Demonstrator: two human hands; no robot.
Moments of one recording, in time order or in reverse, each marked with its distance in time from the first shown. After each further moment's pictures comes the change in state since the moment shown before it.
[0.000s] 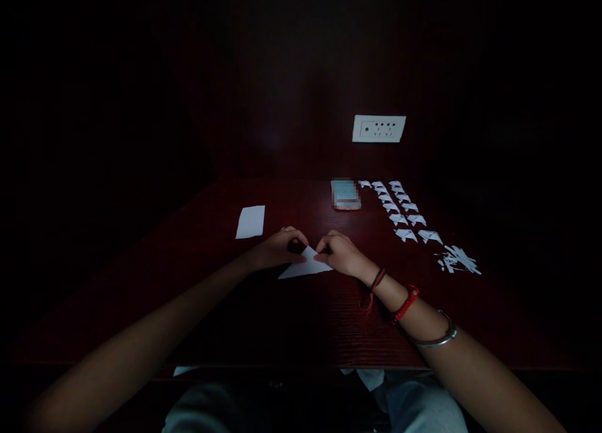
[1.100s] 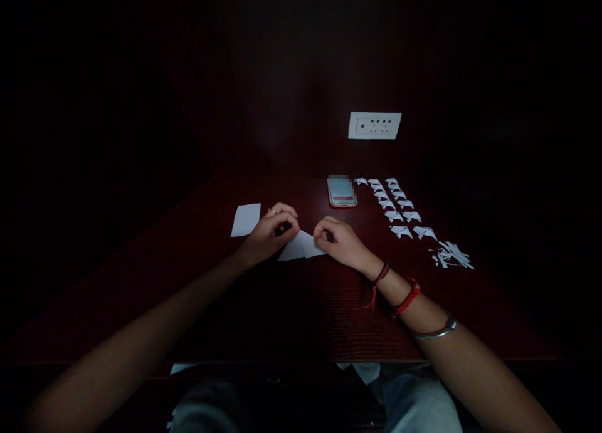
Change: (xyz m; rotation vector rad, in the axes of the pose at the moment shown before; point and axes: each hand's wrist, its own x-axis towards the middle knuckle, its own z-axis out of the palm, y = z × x) left_hand -0.004 0.030 -0.016 -0.002 0.359 0.278; right_hand -0.005 -0.016 -0.024 0.164 0.147 -0.215
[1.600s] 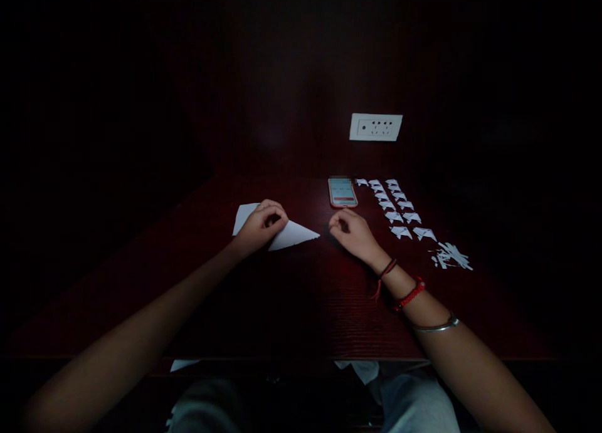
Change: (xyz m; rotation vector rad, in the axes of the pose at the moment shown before) left_hand 0.001 -0.025 -0.009 0.086 0.081 -0.107; right_hand -0.003 0.019 -0.011 -0.083 0.186 0.094
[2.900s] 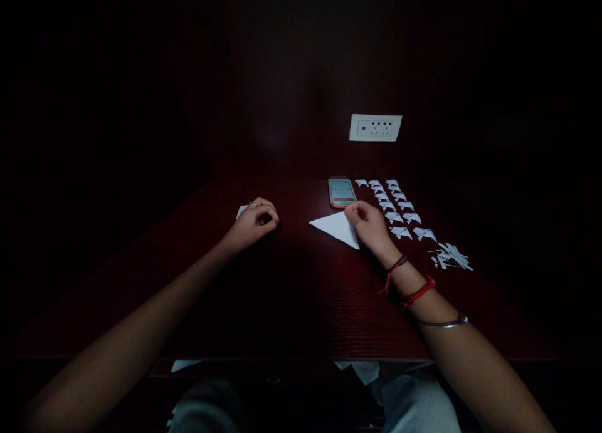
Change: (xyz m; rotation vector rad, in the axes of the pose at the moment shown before) left_hand -0.001 -0.020 -0.012 0.074 -0.028 0.000; right_hand 0.005 0.019 -0.011 0.207 0.233 0.204
